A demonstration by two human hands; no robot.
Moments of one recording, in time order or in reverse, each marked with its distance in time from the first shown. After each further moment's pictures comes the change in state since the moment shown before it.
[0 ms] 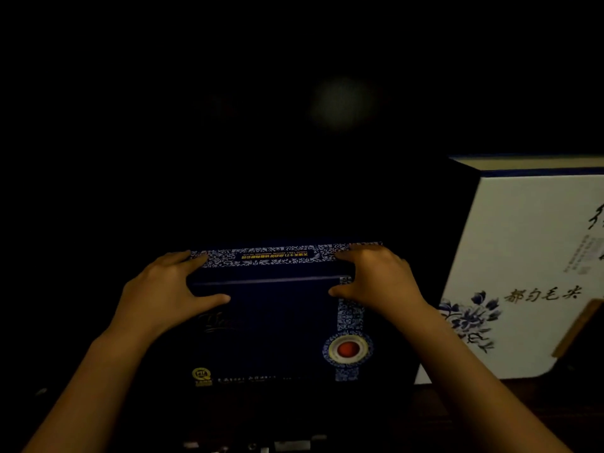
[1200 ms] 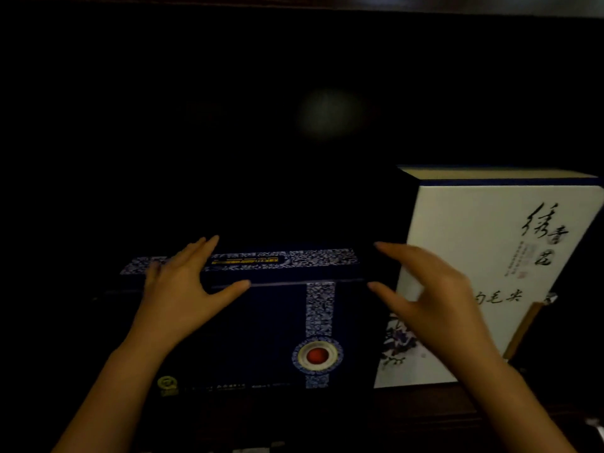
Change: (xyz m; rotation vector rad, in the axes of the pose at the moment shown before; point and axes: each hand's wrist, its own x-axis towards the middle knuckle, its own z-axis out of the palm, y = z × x) left_hand -0.022 0.093 -0.007 -0.292 0.067 0.089; right_hand -0.082 0.069 -0.066 0.326 0.486 -0.179
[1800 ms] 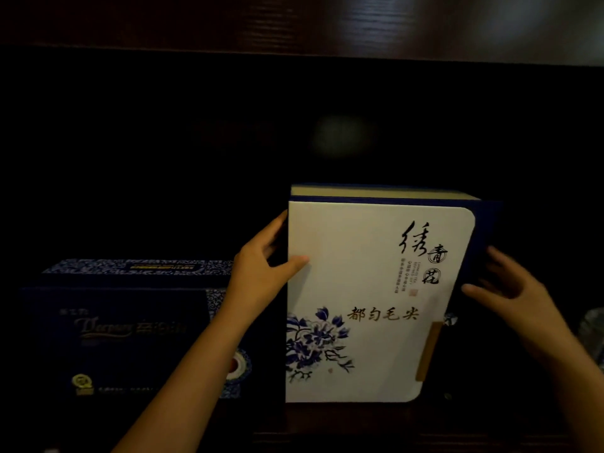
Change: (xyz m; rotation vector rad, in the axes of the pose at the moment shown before) left_hand 0.018 0.225 0.086 -0.823 0.079 0.093; right_hand -0.016 0.247 -0.128 0.415 0.016 0.588
